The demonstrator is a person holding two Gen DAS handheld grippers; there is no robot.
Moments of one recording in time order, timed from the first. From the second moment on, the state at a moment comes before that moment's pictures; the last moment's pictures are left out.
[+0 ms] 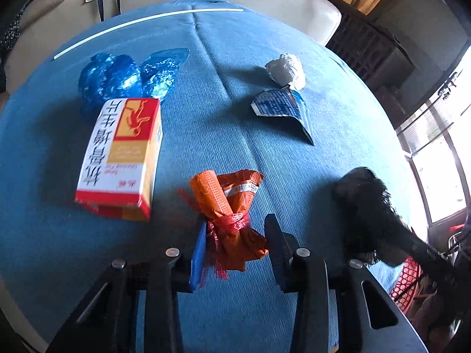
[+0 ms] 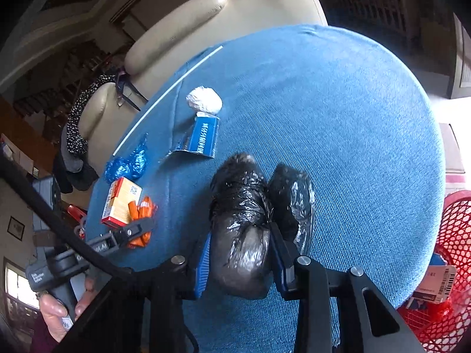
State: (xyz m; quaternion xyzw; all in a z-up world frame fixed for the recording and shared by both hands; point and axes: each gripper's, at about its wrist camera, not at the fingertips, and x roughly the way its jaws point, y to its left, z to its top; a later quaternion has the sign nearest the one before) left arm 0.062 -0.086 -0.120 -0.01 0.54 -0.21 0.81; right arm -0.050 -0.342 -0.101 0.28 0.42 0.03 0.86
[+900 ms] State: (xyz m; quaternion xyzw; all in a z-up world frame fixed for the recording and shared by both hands) left arm -0.001 -0.054 -0.103 0.02 0.53 -0.25 0.81; right arm -0.078 -0.341 -0.090 0.30 0.44 0.03 0.85
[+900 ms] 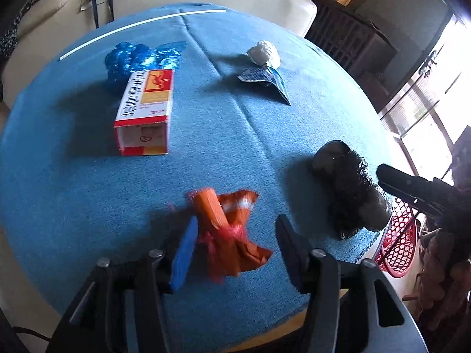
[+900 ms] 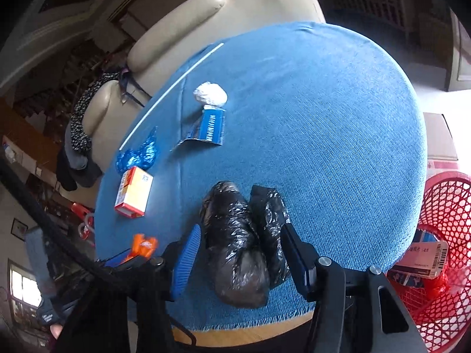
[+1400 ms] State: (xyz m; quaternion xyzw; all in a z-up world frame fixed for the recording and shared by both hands) left arm -0.001 -0.047 -0.120 -0.01 0.54 -0.25 0.80; right arm -0.064 -0.308 -0.108 0.25 0.46 0.06 0.85
